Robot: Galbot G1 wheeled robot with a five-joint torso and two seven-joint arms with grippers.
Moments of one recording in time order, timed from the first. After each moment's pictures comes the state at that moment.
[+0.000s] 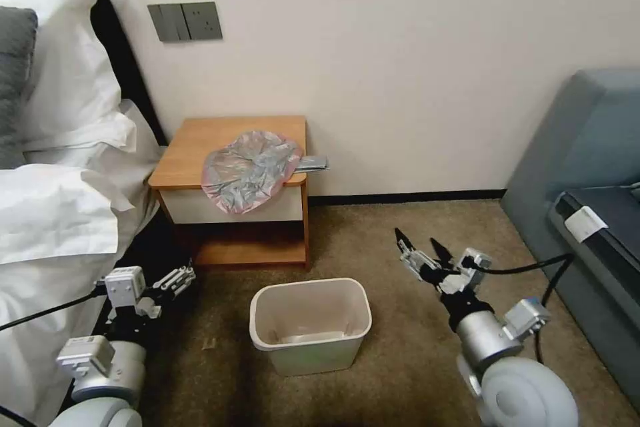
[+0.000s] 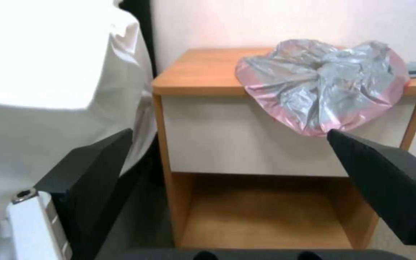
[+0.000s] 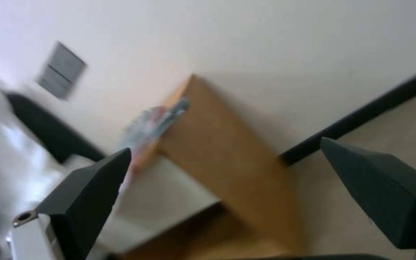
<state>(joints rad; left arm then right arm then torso) 1.76 -1.45 -0.82 -2.37 -0.24 0.20 0.01 -1.52 1.37 0.49 2.23 0.96 -0.29 0.08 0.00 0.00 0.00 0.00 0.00</state>
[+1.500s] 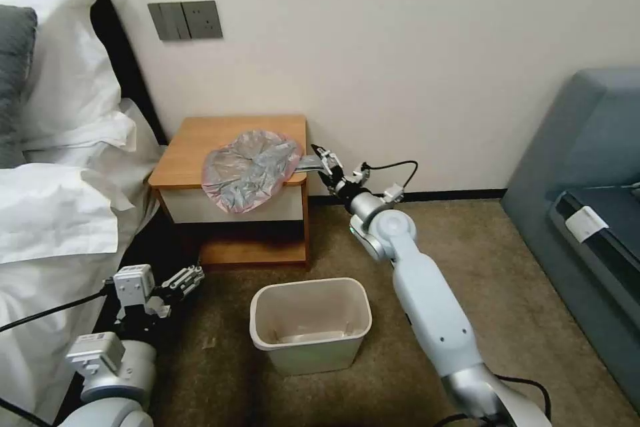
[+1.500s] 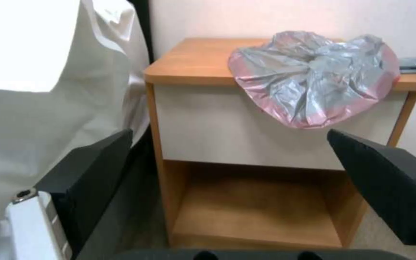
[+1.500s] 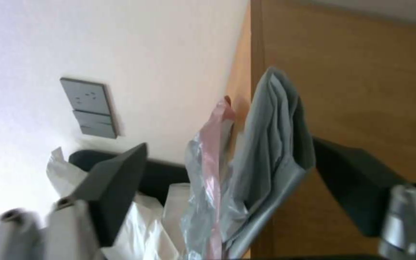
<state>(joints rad) 1.77 -1.49 -0.75 -2.41 -0.20 0.25 -0.04 -0.66 1.56 0.22 1.33 1.50 -0.28 0.07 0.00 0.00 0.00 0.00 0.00</state>
